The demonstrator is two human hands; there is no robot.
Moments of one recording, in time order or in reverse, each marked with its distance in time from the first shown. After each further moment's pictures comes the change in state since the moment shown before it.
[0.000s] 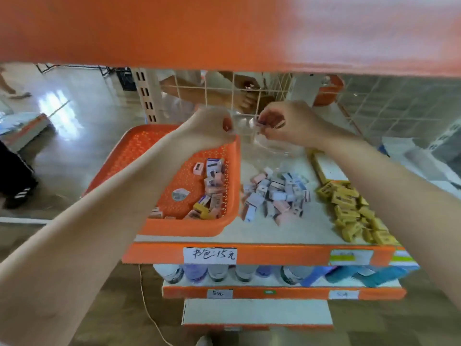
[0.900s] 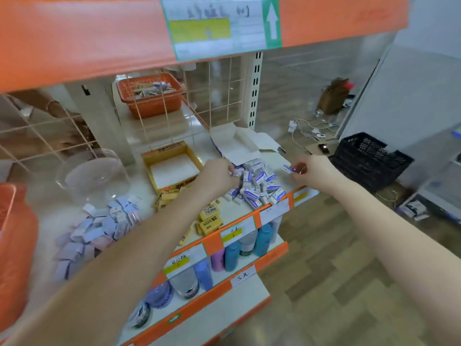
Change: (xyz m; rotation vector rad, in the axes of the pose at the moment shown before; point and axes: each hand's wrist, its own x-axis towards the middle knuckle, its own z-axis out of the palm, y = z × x) left_hand 0.027 0.306 0.221 -0.120 -0.324 0.292; right_hand -0.332 0.249 -0.105 -0.198 0.203 0.896
